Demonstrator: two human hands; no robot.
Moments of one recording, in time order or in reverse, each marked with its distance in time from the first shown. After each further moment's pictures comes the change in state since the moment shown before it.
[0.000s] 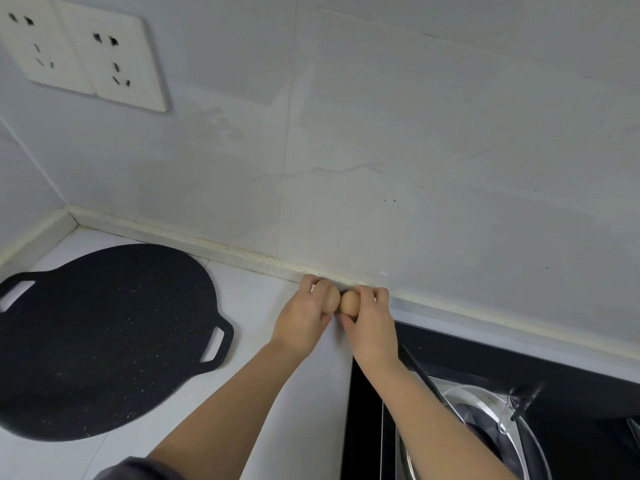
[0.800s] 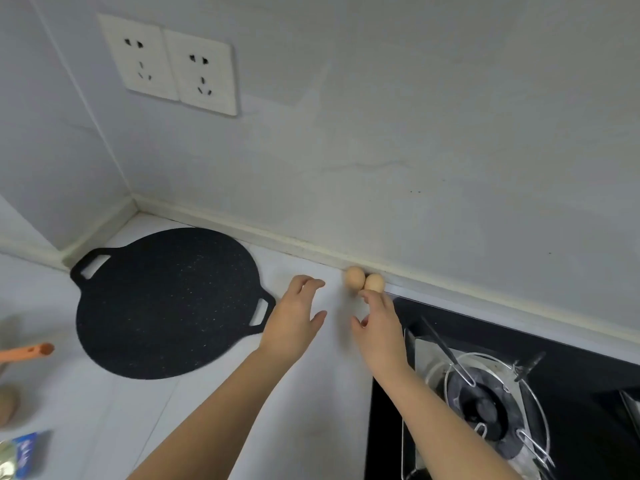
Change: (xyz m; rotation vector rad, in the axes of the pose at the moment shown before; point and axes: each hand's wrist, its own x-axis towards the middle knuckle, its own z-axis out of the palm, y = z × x) left_hand -0.087 -0.008 -0.070 -0.084 0.062 -0.056; right_hand -0.073 -0.031 -0.004 0.109 -0.027 -0.038
